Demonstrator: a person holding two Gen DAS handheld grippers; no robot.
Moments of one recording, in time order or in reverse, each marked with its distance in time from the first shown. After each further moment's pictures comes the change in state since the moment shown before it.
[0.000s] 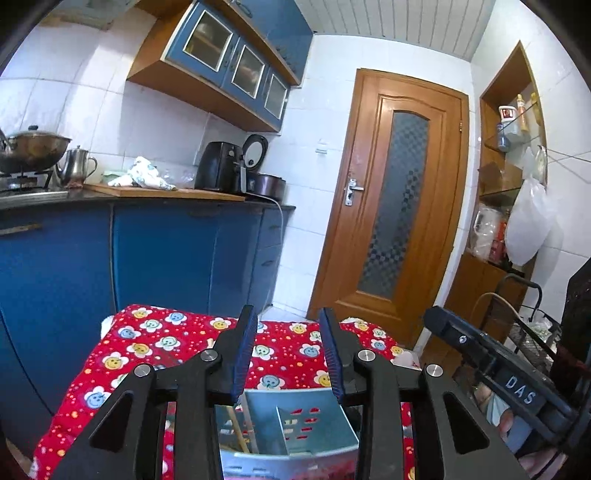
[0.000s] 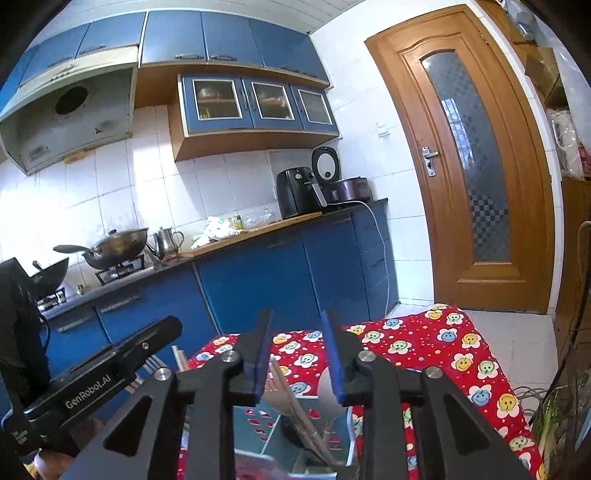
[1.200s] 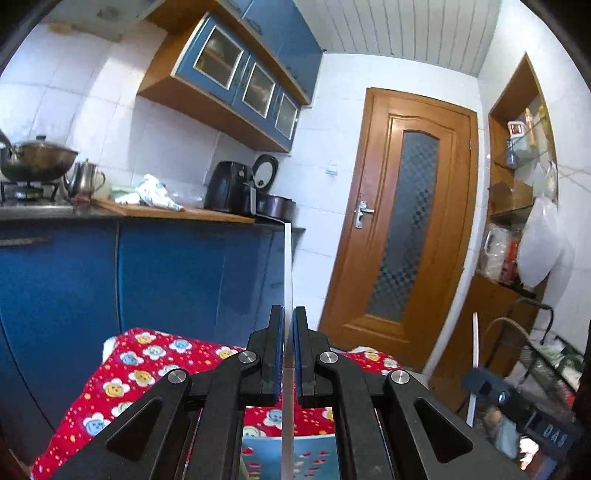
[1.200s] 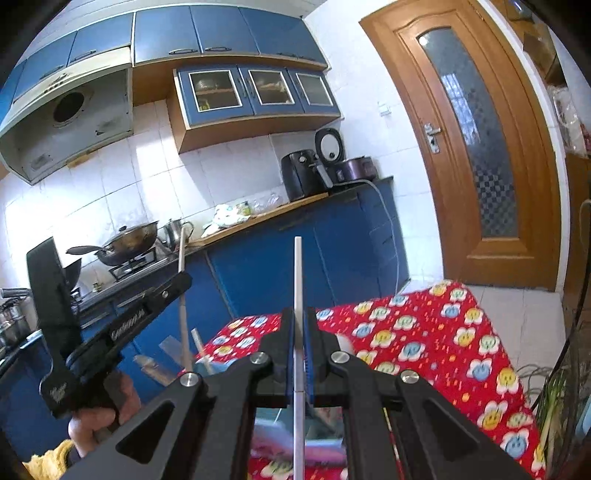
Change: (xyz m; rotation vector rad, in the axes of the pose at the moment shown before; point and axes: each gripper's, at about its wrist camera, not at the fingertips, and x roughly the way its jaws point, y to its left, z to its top) left arm 0.024 0.005 0.013 -0.008 -0.095 0.043; right arm -0.012 -0.010 0.001 0.044 0.074 0.036
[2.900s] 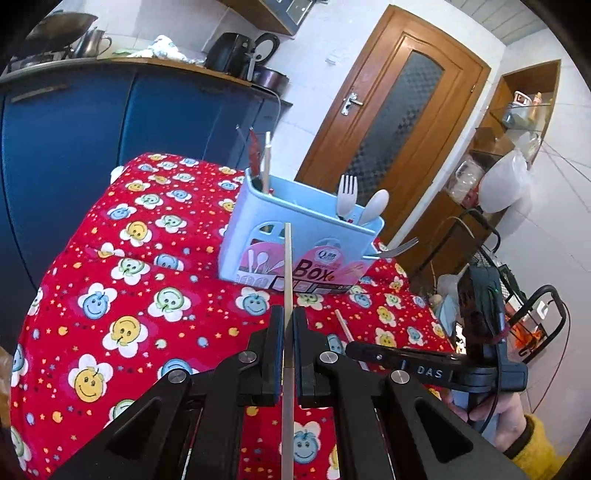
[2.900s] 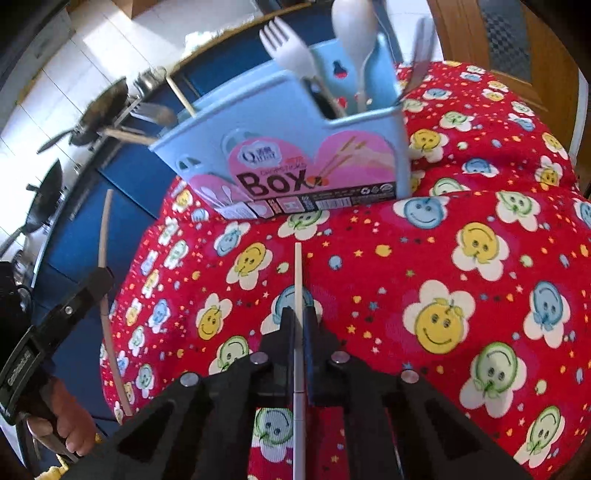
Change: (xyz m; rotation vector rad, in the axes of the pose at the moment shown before) left arm -0.118 0.059 -0.091 -0.176 0.513 -0.175; right arm 0.008 0.009 -0.135 0.168 0.723 0.037
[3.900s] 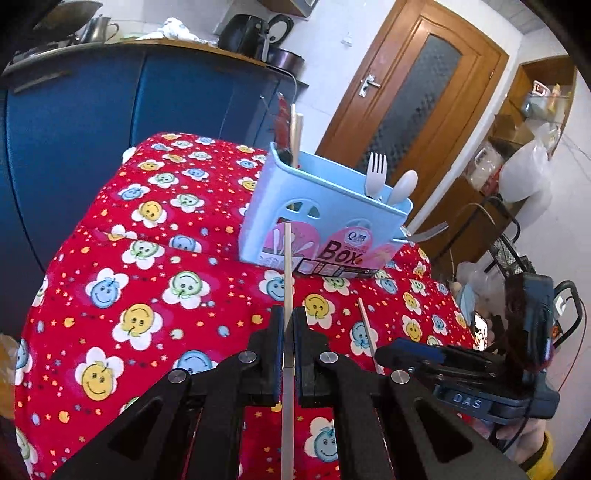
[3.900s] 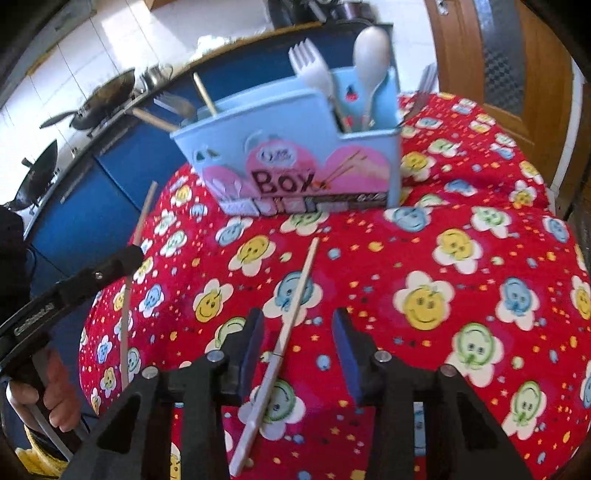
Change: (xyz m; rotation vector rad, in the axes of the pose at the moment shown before) left arm 0.015 0.017 0.000 -0.016 0.076 0.071; right arm -0.008 0.031 -0.019 -0.092 -0.036 -0.122
